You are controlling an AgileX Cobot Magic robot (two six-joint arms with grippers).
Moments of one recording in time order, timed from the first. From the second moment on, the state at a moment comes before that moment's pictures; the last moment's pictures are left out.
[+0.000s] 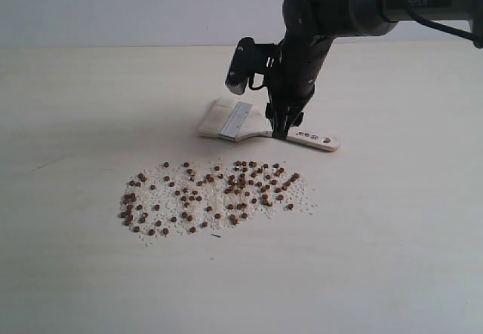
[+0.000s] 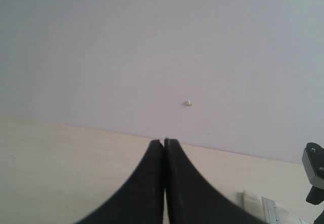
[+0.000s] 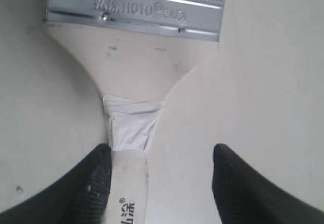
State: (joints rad) left arm -0.25 0.01 -0.02 1.69 0.02 -1.94; right arm 0.47 2.25 -1.67 -0.10 0.77 -0.75
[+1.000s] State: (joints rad) left arm -0.25 0.01 -0.02 1.69 0.02 -1.94; right arm 0.47 2.25 -1.67 -0.08 0.81 -0.68
